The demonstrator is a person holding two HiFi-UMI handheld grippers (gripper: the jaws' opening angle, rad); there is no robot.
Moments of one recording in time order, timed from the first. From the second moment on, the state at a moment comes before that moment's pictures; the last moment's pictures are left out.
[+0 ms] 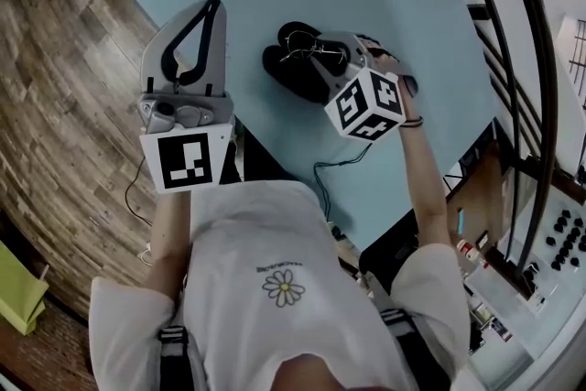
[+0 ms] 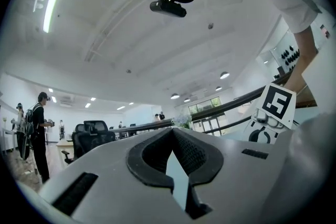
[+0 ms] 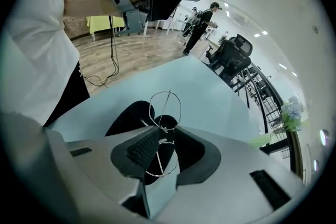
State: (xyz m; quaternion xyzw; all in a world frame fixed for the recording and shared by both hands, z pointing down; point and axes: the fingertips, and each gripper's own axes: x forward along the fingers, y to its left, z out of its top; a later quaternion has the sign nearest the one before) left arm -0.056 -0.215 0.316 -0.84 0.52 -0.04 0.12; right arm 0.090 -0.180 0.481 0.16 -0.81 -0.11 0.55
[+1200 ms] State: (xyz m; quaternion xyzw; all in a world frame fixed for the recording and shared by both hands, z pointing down) left arm -0.059 -0.154 0.201 -0.82 0.52 0.02 0.24; right arm 0.088 -0.170 0.209 0.52 -0.79 -0.27 0.18
